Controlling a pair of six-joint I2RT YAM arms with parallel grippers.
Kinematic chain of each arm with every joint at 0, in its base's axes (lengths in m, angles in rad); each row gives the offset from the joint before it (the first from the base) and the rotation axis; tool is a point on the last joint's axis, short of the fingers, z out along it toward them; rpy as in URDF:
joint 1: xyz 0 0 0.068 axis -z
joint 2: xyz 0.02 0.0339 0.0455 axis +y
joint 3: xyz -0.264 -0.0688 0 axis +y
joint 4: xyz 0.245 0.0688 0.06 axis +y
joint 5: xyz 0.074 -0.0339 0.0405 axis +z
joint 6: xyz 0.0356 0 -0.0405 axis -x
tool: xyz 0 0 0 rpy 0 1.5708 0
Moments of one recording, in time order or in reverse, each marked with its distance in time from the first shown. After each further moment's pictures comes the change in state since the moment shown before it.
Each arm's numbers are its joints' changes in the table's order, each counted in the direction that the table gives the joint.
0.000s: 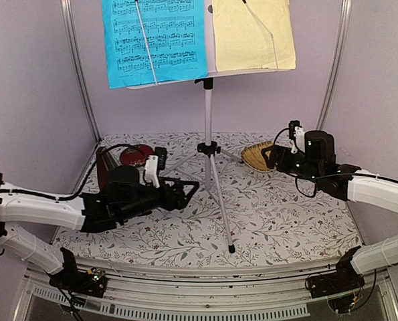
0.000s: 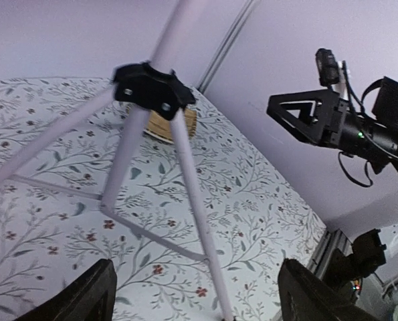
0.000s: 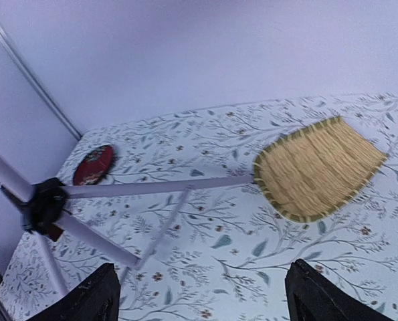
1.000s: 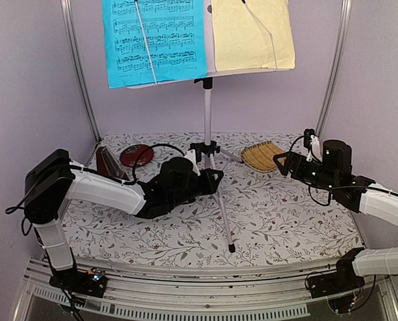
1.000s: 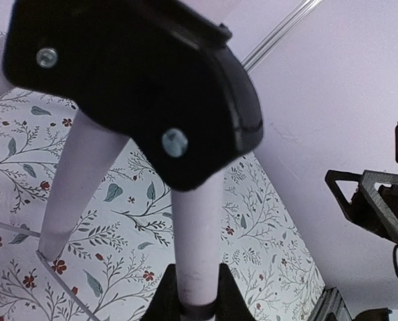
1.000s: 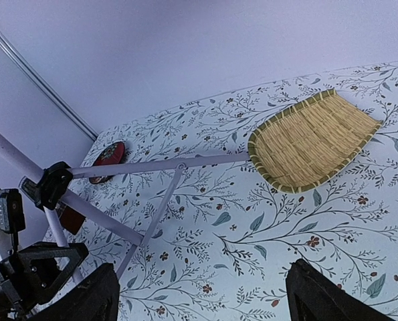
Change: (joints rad) left arm -0.015 0.610 -0.406 -0.166 0.046 0.213; right arm 0.164 -0.171 0.158 0.015 0.192 -0.071
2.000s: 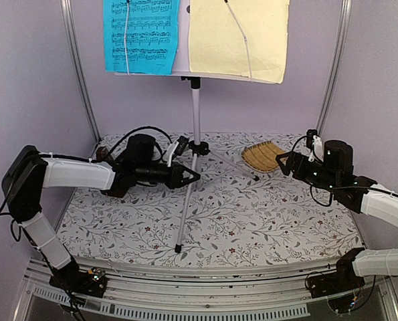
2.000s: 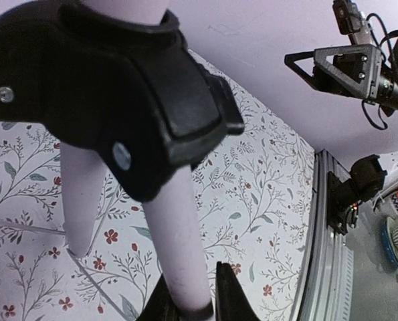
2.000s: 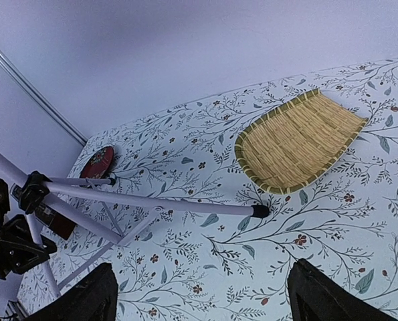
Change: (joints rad) left arm -0.334 -0.167 0.060 0.298 -0.778 -0.480; right arm 0.002 -0.023 0.000 0.032 -0.053 -0.003
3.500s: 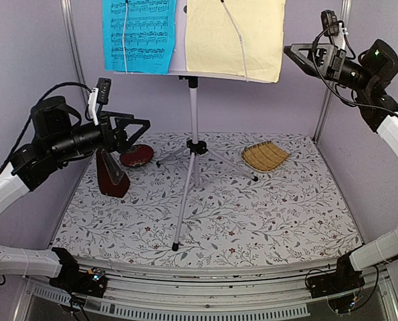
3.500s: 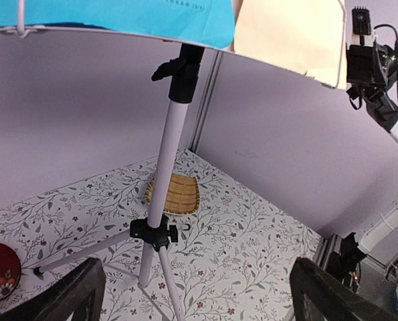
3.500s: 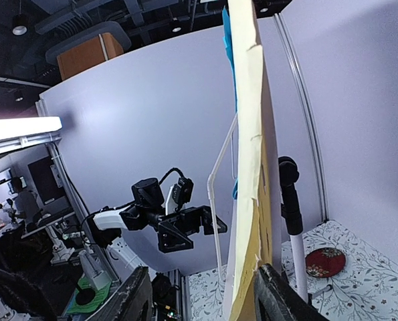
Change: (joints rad) left arm -0.047 -0.705 -0.106 0.439 0.261 -0.023; right arm 0.173 0.305 -0.943 -0.203 1.073 -0.221
